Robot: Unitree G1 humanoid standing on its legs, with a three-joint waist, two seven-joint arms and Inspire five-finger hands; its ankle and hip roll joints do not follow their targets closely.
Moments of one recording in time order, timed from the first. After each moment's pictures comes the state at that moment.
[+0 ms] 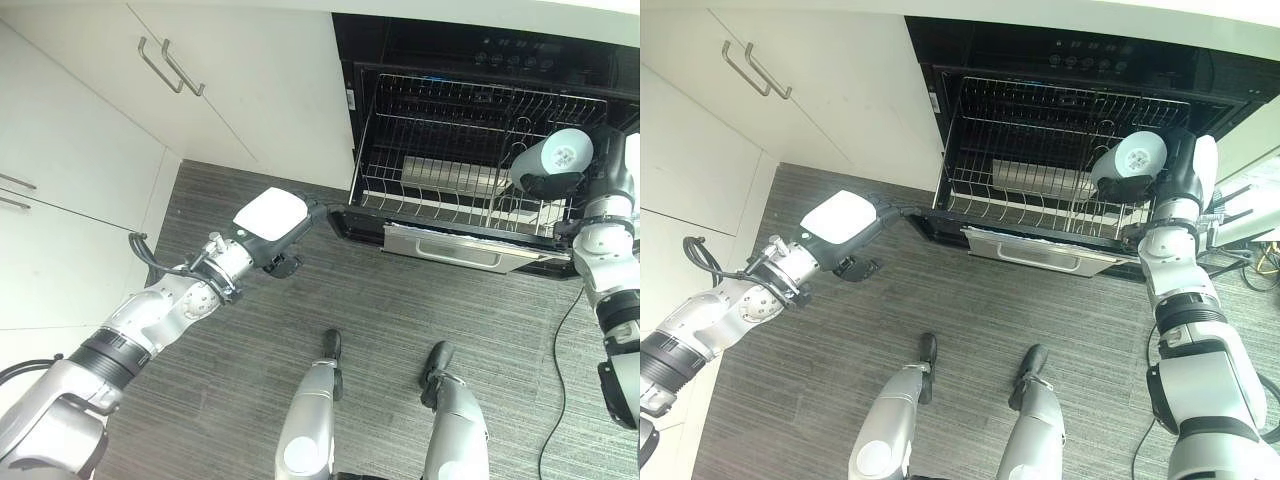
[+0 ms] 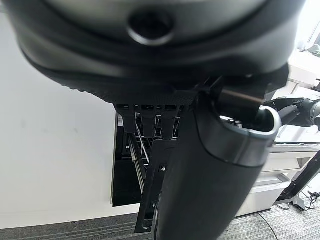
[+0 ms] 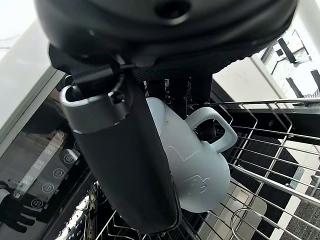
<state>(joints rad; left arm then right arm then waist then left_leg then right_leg) -0.64 0.93 -0.59 0.22 0.51 -0.31 0.15 -0.90 -0.78 0.27 0.97 0.16 -0.16 -0.35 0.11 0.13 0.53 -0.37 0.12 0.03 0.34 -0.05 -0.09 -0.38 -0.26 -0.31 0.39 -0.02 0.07</state>
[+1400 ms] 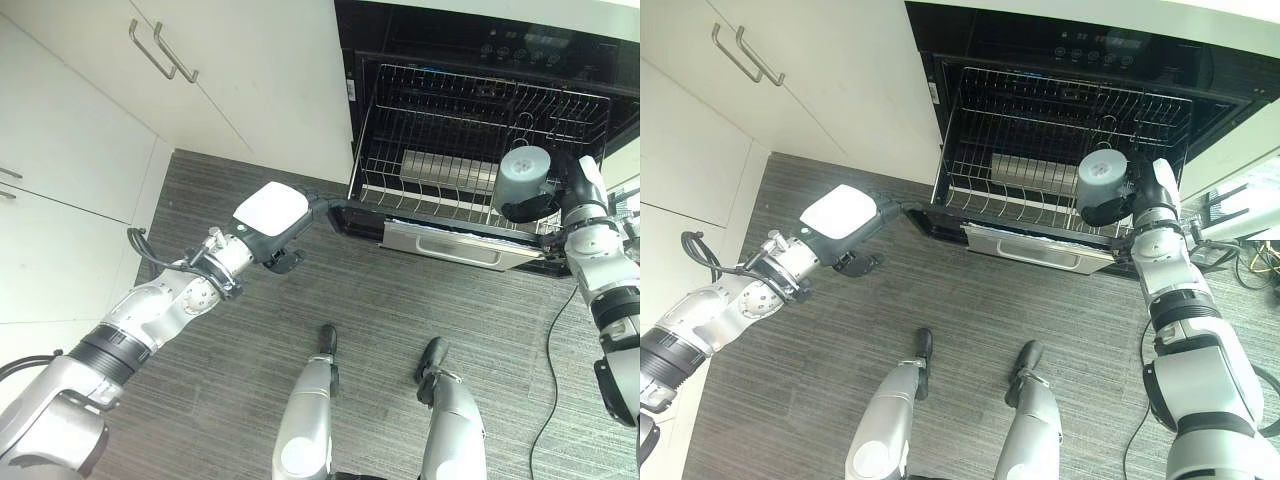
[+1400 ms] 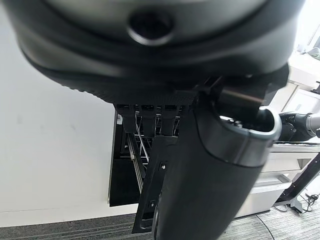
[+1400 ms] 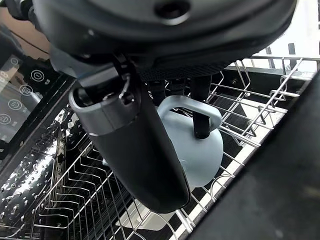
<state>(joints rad) -0.66 0.93 -0.59 0.23 0.52 -0.31 0.14 -0.93 -0.77 0.33 0.99 0.18 -0.03 -0.11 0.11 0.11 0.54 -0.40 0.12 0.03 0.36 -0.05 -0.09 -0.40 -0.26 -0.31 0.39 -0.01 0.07</state>
